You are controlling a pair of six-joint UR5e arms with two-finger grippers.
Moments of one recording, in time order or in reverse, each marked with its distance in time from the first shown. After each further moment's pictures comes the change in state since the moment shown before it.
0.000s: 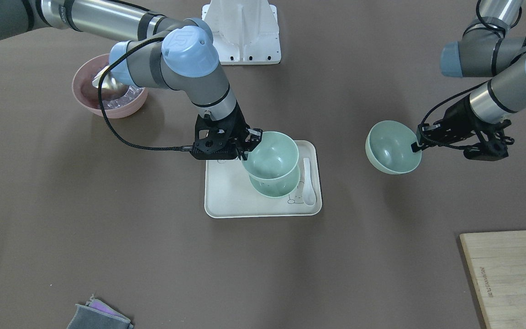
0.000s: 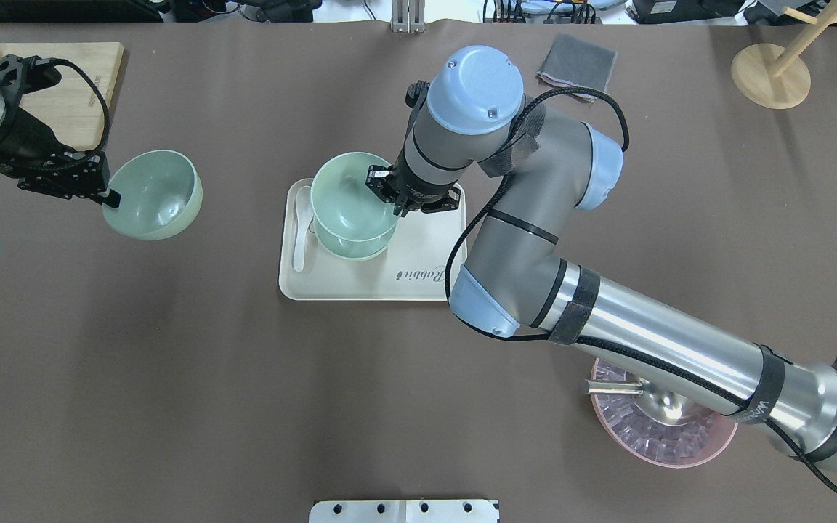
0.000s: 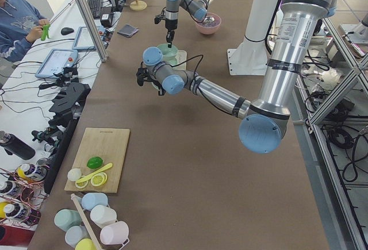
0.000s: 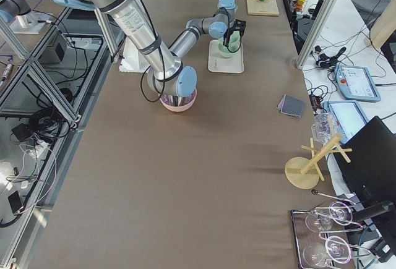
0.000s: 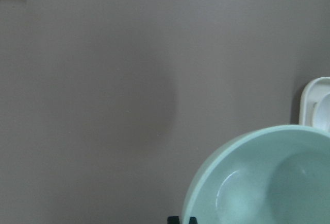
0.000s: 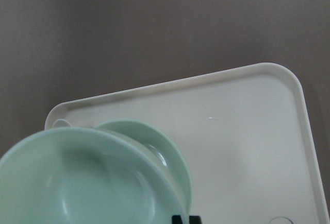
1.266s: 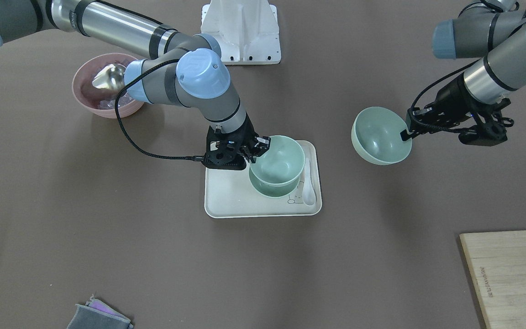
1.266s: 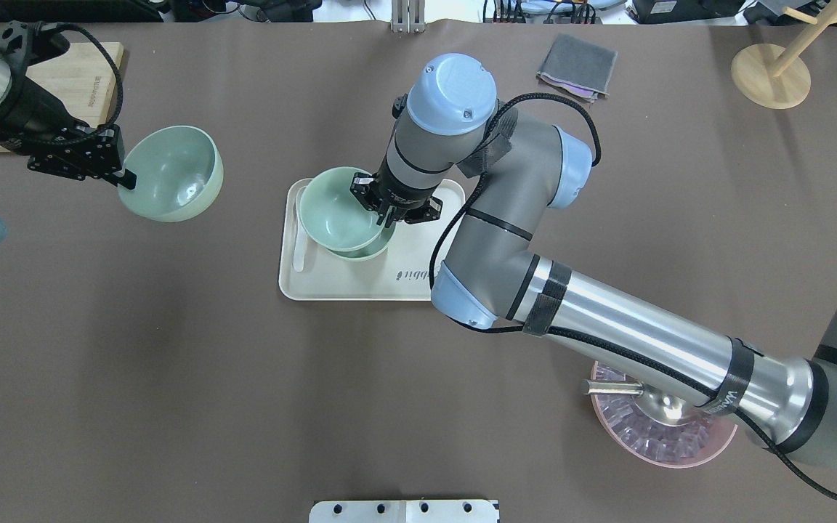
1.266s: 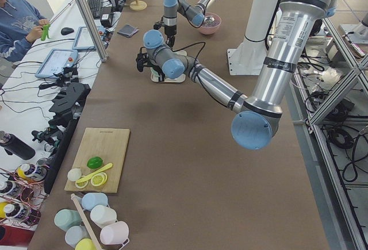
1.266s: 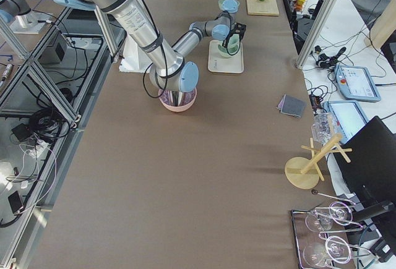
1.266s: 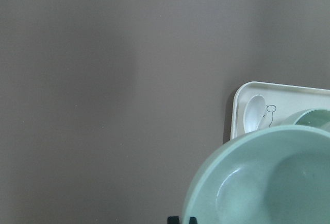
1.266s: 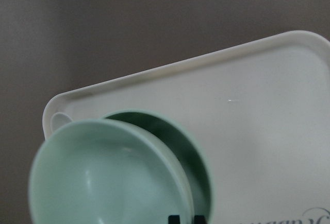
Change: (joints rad) left arm -0.004 -0.056 -0.072 0.088 -0.003 -0.060; right arm -0.007 0.051 -0.122 0.074 0.064 0.070
